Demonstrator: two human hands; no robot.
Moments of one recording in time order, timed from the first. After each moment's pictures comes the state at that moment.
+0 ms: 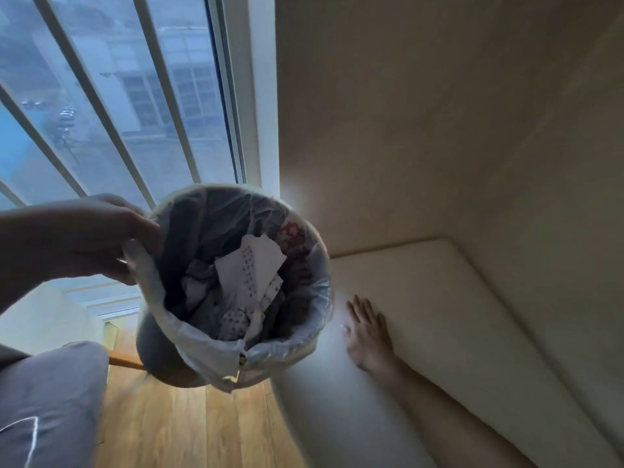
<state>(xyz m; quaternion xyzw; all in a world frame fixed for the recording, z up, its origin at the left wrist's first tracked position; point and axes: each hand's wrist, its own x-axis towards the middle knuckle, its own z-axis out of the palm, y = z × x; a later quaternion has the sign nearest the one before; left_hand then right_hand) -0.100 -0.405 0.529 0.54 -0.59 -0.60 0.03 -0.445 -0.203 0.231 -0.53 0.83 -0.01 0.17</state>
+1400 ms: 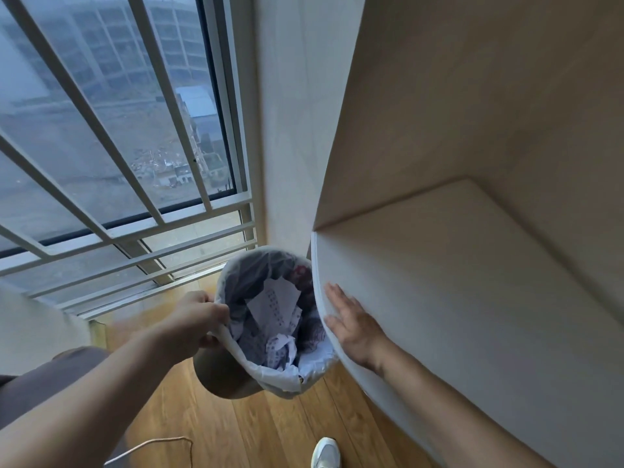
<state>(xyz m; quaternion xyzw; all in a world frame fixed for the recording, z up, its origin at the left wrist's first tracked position) -0.072 -0.401 0.312 0.59 -0.55 -0.59 -0.02 -0.286 -0.230 0.251 -0.45 0.79 -0.20 0.36</state>
